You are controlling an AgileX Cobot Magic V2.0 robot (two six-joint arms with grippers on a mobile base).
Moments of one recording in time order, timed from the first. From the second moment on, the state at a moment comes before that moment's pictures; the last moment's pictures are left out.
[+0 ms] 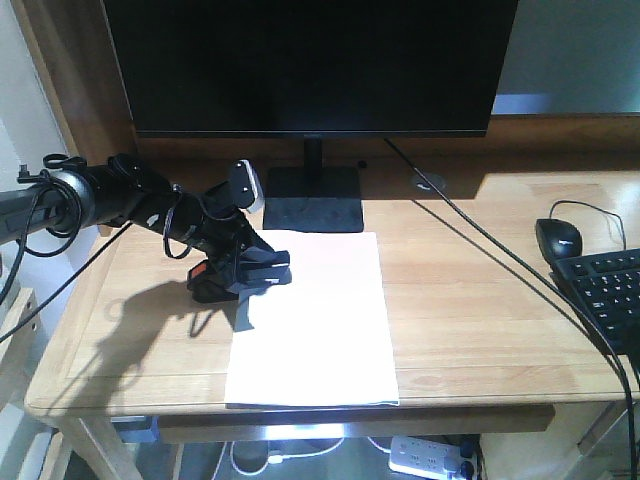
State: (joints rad) left arm -0.20 2.29 -1.66 -0.94 0.82 1.70; right arm 0.30 0.18 -0.17 -1.74 0.06 1.76
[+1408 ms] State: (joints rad) left arm -0.20 1.92 -1.68 -0.31 0.85 1.14; right arm 0.30 0.18 -0.17 -1.74 0.06 1.76
